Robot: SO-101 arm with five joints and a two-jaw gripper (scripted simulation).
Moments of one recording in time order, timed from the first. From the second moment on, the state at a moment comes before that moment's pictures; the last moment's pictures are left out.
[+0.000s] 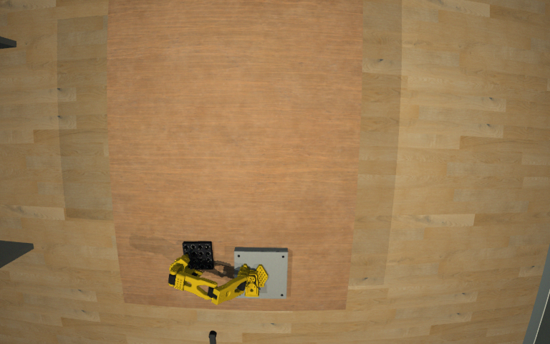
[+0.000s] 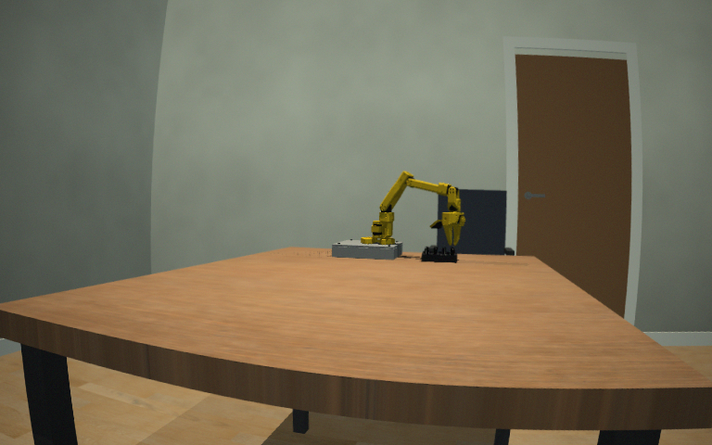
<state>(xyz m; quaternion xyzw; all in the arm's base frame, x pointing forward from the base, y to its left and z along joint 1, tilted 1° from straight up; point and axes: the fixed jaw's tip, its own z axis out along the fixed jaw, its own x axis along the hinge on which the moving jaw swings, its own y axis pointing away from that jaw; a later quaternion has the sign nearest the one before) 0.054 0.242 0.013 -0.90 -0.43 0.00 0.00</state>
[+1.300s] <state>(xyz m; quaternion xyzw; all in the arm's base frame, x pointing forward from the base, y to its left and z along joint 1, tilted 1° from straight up) 0.055 0.248 -0.001 -0.90 -0.43 -0.01 0.01</state>
